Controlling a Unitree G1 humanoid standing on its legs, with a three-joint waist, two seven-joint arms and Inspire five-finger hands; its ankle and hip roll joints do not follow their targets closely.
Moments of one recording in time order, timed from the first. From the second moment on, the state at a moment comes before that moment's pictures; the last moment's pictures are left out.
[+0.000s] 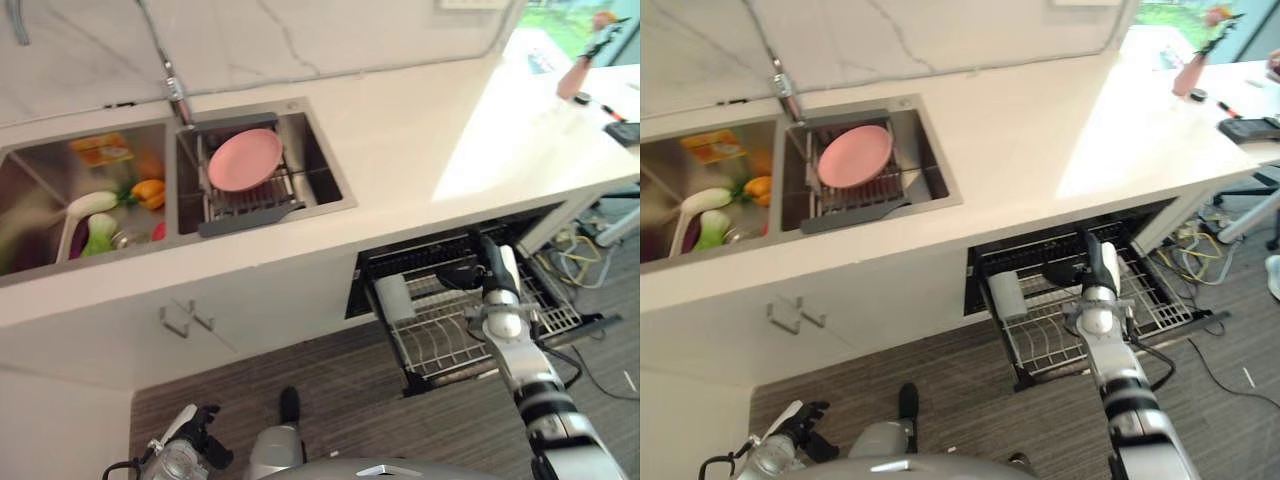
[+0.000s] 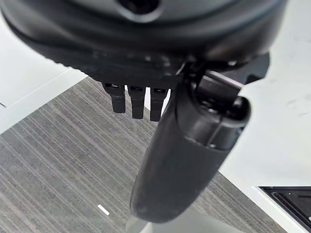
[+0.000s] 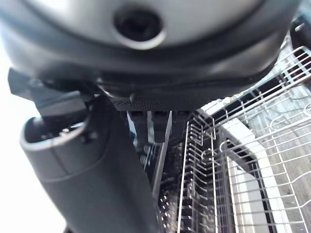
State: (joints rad) left arm 0.17 0.37 -0.13 0.89 0.27 0.03 0.09; right arm -0.14 -0.38 0.03 0.35 0.04 0.03 -0.31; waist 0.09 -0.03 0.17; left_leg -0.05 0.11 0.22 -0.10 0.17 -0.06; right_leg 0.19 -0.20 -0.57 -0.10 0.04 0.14
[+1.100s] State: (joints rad) left arm 0.06 0.26 -0.10 1.21 0.17 0.05 0.13; right arm 0.07 -0.31 -0.07 -0.20 0.24 -0.16 -0.22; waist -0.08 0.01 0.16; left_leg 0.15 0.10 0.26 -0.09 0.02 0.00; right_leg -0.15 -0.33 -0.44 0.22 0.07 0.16
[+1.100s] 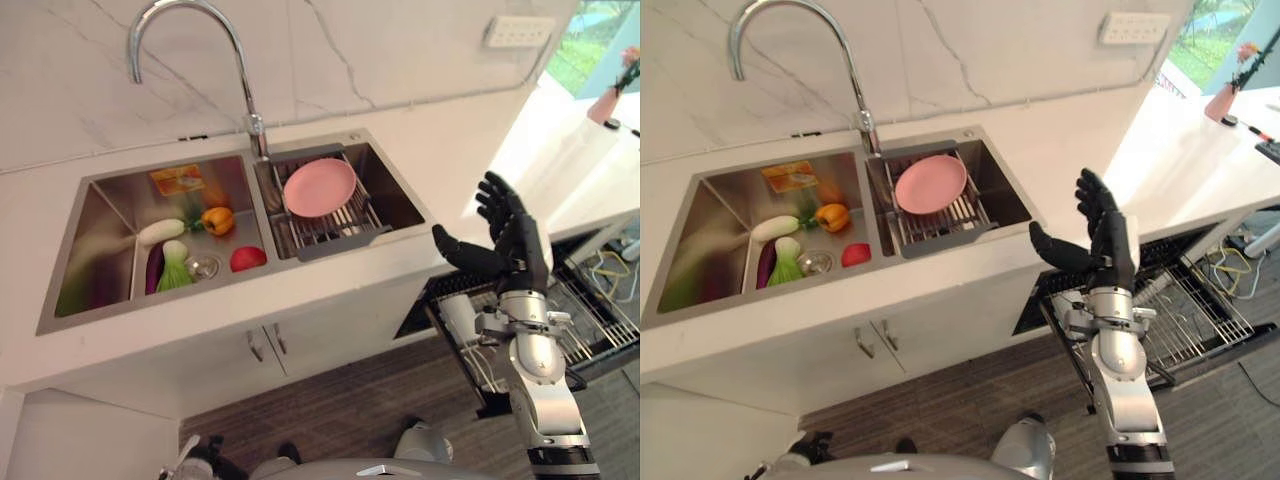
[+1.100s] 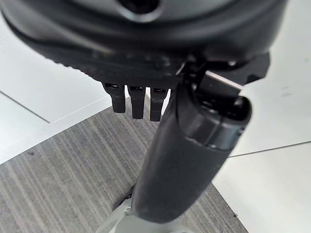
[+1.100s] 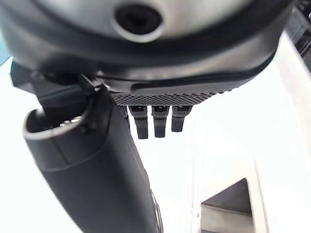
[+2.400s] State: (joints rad) left arm 0.09 0.26 -0.14 1.20 0.17 0.08 0.02; right arm -0.12 -0.56 0.17 0.16 -0.17 -0.09 -0.05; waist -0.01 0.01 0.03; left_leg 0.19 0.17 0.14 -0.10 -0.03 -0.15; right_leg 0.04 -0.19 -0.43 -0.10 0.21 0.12
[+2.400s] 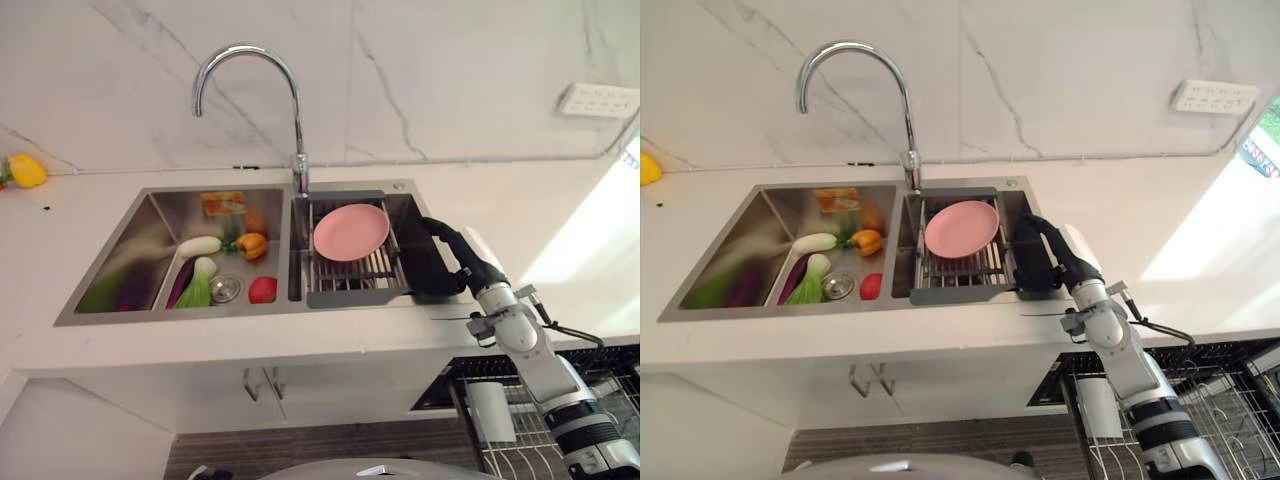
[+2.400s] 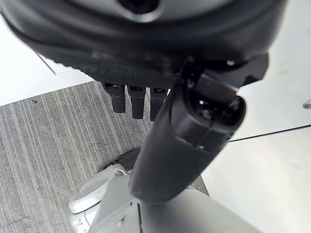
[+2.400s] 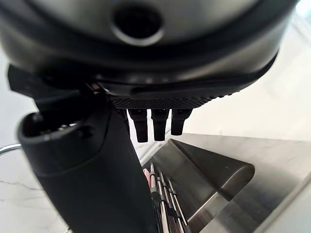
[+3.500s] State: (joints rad) left arm 0.07 0.26 -0.13 1.25 0.21 0.06 0.07; right arm -0.36 -0.70 0.36 0.37 -0.32 -0.06 -0.09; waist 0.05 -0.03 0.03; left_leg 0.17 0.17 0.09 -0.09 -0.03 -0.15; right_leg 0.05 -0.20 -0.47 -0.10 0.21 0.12
